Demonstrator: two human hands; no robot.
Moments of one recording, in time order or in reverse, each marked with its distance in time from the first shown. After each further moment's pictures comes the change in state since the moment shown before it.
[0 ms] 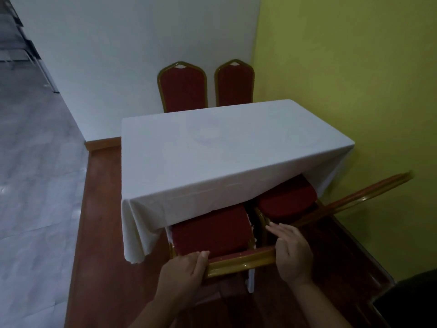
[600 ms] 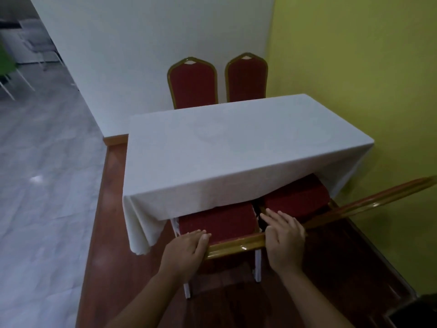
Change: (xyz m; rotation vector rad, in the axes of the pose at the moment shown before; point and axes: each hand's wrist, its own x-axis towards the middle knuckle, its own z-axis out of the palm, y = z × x) left_hand 0.043 0.037 0.019 0.059 -0.038 -0.052; right_hand 0.036 0.021 0.005 -0.016 -0.048 -0.004
